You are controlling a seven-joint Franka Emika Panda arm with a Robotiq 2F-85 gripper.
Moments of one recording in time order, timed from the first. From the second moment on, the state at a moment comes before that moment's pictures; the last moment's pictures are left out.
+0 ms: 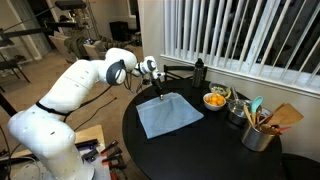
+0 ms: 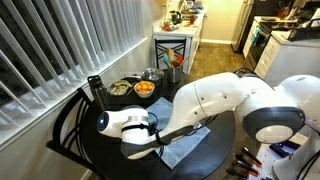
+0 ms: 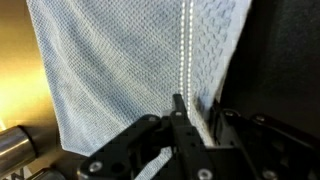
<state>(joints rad) 0.64 1.05 0.00 -1.04 -0.48 1.75 0.85</state>
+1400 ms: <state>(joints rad) 0.54 0.93 0.00 -1.14 -0.47 1.75 0.84</state>
